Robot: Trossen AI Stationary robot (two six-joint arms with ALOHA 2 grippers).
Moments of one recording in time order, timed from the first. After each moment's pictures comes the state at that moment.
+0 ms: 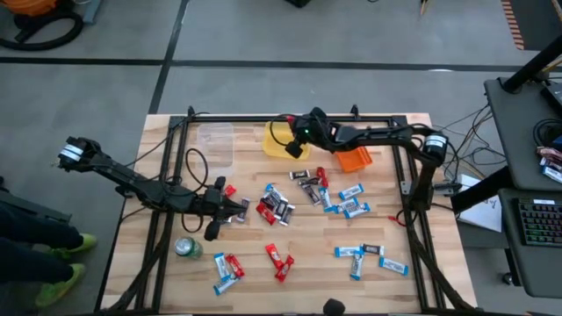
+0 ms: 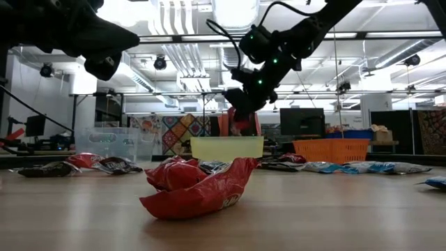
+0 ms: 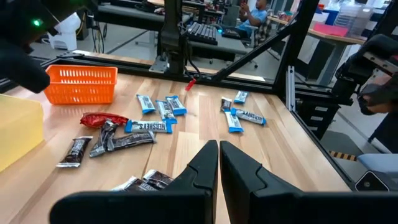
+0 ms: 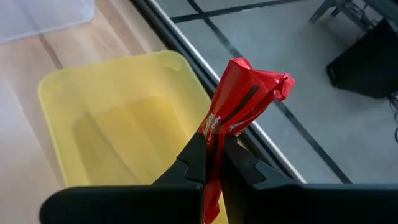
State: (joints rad) left arm -0.38 0.95 0.27 0.54 -0.33 -0.23; right arm -0.41 1.84 1.21 -0.02 0.36 -0.08
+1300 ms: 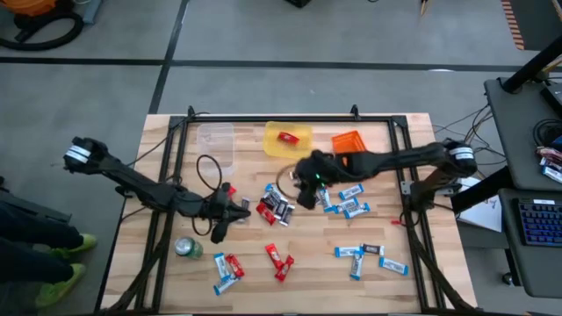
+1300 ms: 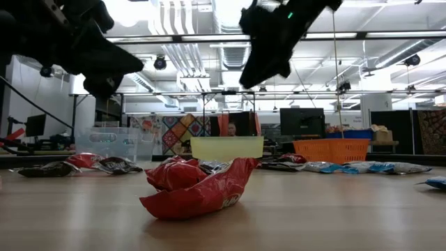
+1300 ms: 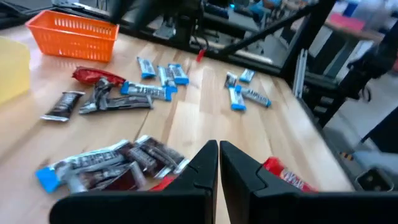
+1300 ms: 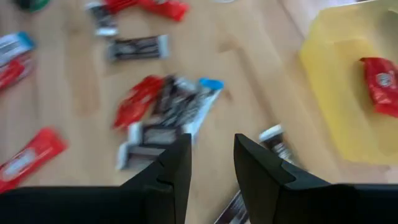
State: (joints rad) left arm -0.38 1.13 0.27 0.63 -0.33 -0.41; right arm 0.01 1.59 1.21 -0.47 0.13 0.26
